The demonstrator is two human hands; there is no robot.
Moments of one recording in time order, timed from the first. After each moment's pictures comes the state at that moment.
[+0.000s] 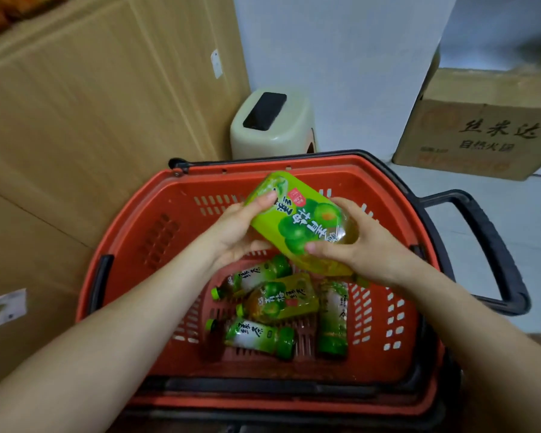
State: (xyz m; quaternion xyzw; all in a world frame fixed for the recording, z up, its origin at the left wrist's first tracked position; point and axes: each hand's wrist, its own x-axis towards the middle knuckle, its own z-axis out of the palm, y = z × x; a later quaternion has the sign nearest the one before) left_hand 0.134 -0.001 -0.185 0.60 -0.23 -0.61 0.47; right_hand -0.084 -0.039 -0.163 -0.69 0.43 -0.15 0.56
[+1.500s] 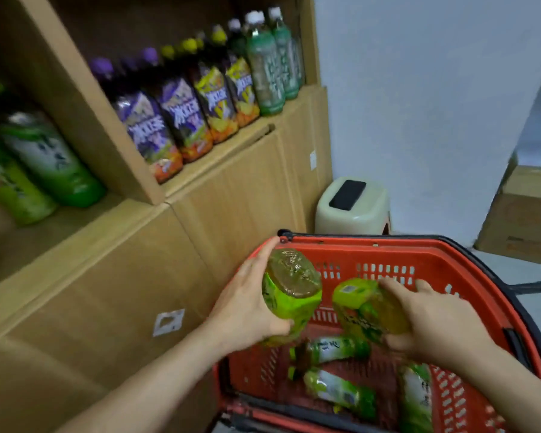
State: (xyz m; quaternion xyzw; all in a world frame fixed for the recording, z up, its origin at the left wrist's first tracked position) left_hand 0.180 0.155 -0.071 0.78 -0.56 -0.13 0.25; right_hand -0.050 0.021 -0.095 -0.89 0.43 0.09 0.07
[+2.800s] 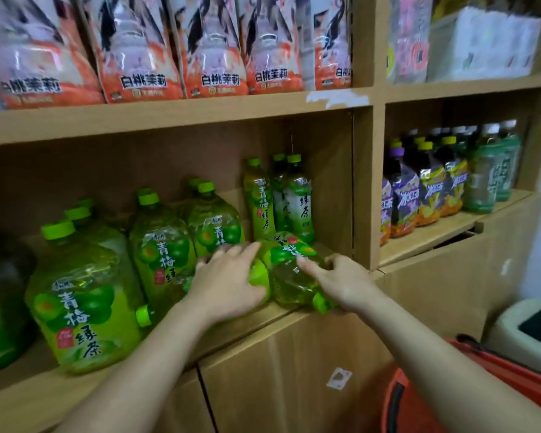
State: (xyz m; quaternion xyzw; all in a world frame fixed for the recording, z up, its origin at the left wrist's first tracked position) left_hand 0.343 0.377 0.099 0.95 -0.29 0.12 0.06; right_hand 0.282 0.192 0.068 -0.89 0.22 -0.13 0.38
